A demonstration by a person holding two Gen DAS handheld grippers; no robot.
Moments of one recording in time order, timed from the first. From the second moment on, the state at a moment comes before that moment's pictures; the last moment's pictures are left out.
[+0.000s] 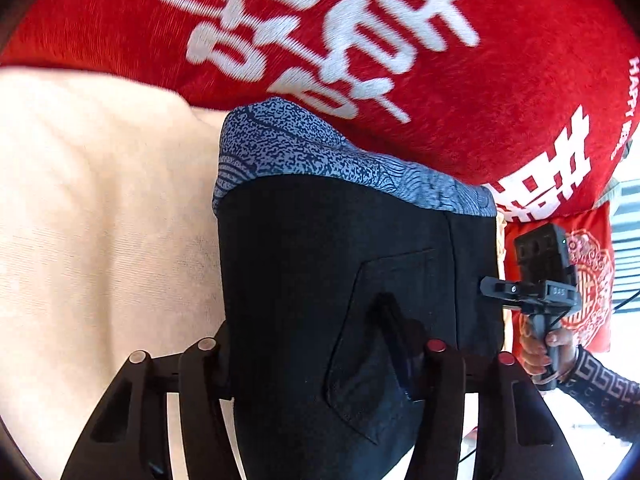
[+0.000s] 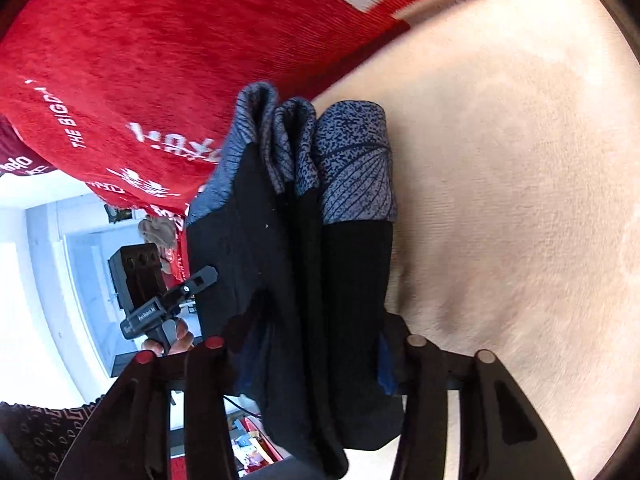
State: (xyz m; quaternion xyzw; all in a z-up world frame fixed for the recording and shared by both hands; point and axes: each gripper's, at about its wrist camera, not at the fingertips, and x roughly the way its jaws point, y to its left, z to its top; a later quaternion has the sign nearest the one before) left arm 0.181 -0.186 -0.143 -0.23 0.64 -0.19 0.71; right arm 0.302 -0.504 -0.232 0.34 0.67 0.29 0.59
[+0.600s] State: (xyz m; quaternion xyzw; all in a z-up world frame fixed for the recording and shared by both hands) left arm 0.090 -0.167 -0.093 -0.19 0.65 -0.19 0.71; right arm 0.193 -0.482 -0.190 0.36 0.66 0.31 0.59
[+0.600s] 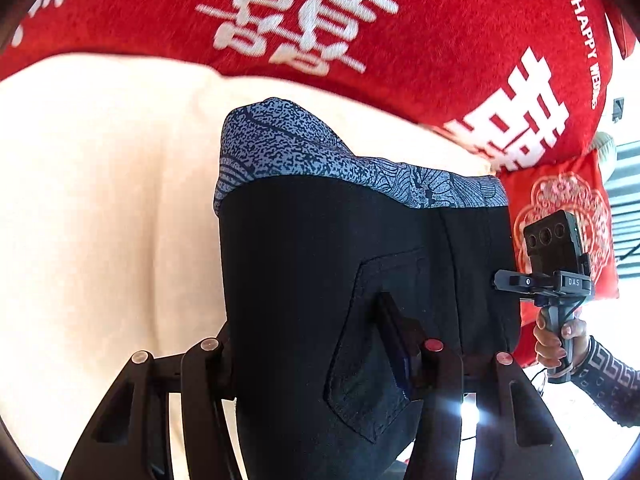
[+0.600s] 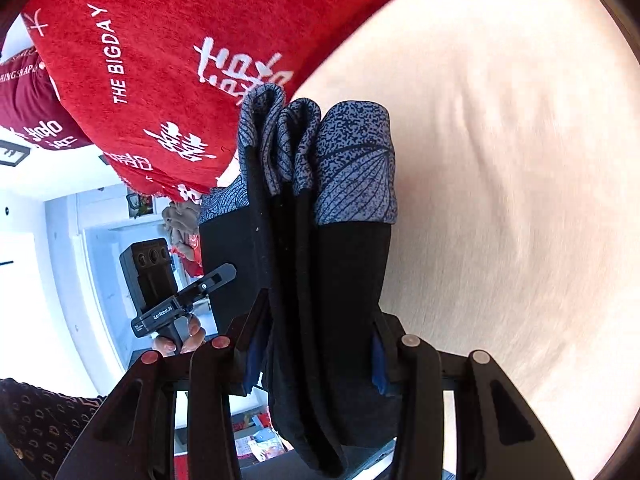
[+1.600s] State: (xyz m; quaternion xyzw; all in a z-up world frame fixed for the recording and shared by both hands) left arm -0.013 -0.170 -0.051 0.00 0.65 -0.07 0.75; right arm 0.087 -0.443 -0.130 0.15 0.69 0.05 0.71
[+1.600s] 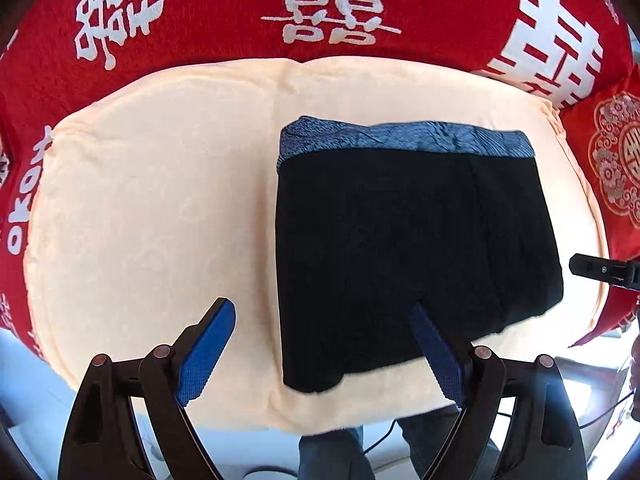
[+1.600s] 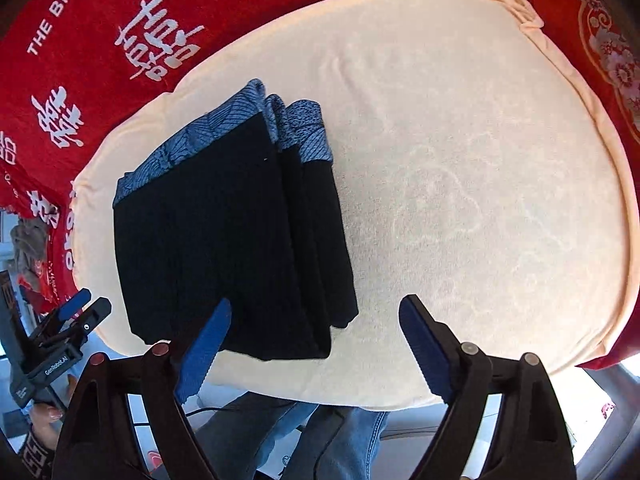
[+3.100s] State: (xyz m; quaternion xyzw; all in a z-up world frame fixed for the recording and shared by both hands) left arm -0.060 -0.183 0.047 0.03 0.64 -0.03 0.76; right arm 0.036 -0.346 -0.014 0.04 0.66 0.01 0.75
